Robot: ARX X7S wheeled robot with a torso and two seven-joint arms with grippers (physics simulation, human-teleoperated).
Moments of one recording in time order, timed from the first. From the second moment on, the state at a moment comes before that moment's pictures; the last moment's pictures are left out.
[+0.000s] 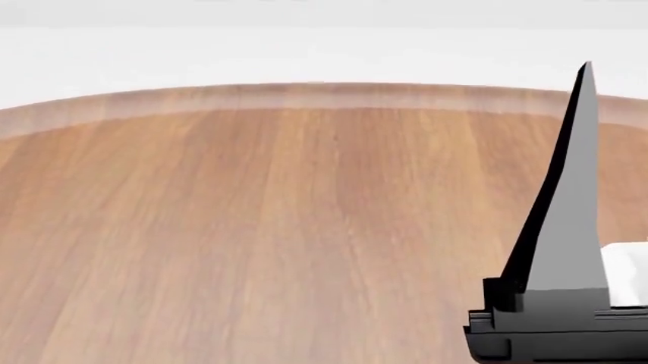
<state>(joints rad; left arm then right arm) -0.29 -0.44 -0.26 0.98 -0.68 -0.54 -0.44 0.18 1.22 0.02 -1.02 0.81 0.07 0.85</state>
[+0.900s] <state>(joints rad) -0.28 -0.47 -0.25 0.97 -0.70 -0.51 -0.46 0.44 1.20 -0.21 -0.73 1.13 0.13 0.29</state>
